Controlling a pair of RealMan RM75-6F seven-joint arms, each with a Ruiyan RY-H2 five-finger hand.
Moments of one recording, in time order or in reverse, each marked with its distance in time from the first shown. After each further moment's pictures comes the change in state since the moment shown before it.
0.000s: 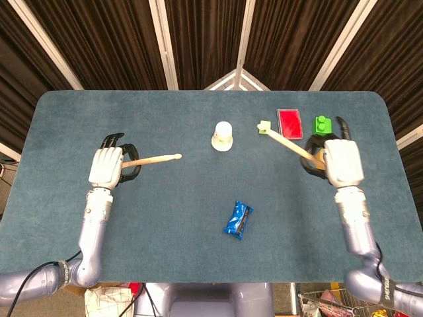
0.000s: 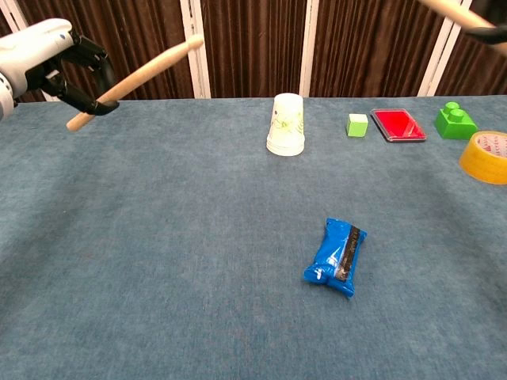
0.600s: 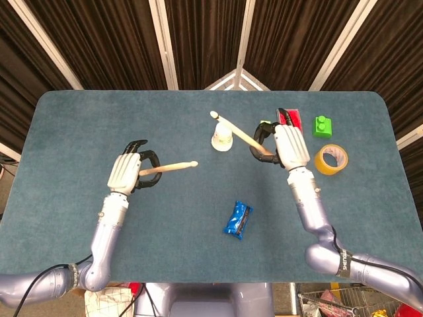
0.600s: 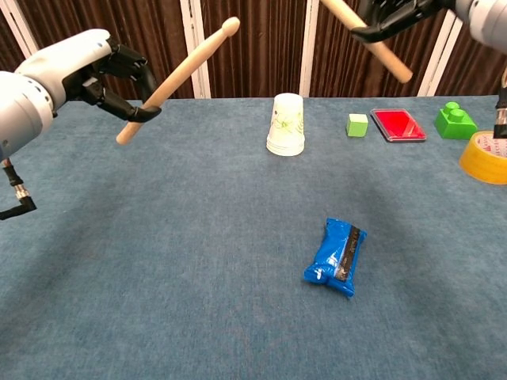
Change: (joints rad) left arm -0.007 -0.067 -0.021 -0.010 0.042 -0.065 -0.119; right arm 0.198 -0.189 0.073 0.117 0.132 -0.142 0.109
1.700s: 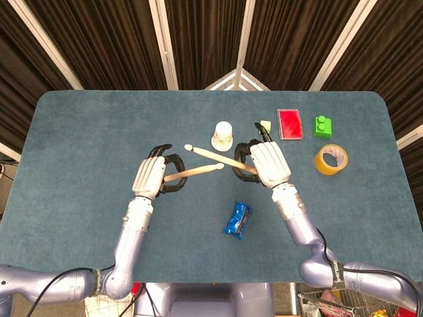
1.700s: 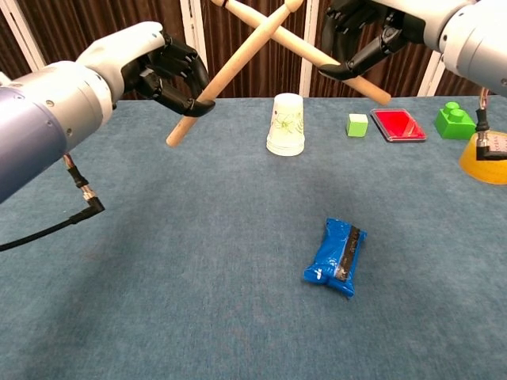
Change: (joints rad) left arm -0.084 -0.129 -0.083 -0.114 -0.138 0.074 0.177; right arm 0.022 -0.011 -0.116 -0.076 -0.128 0.055 -0.122
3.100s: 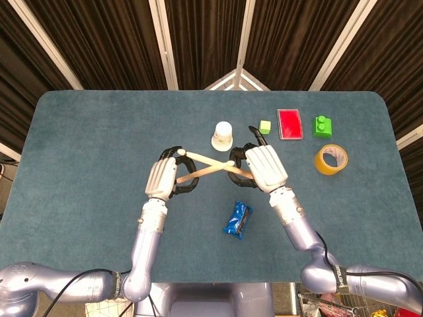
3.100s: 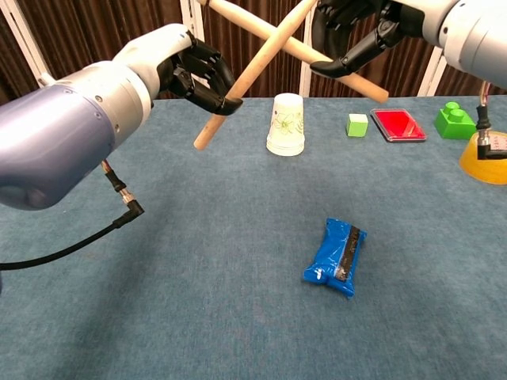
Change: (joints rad) left arm -0.059 -0.116 -0.072 0.010 -0.078 0.061 0.061; right arm 0.006 0.026 -0.017 -0.076 -0.001 0.004 -0.012
